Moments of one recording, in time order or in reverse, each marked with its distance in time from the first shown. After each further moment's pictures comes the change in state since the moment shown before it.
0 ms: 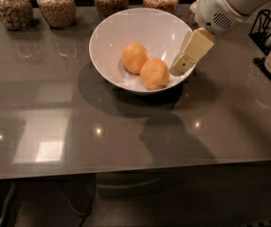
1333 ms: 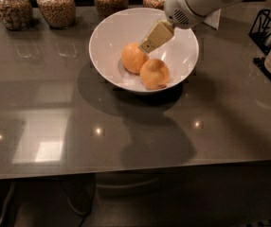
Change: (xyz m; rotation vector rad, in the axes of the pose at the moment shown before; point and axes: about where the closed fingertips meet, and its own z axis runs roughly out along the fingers) arm -0.049 -0.050 0.051 0.172 -0.111 0.091
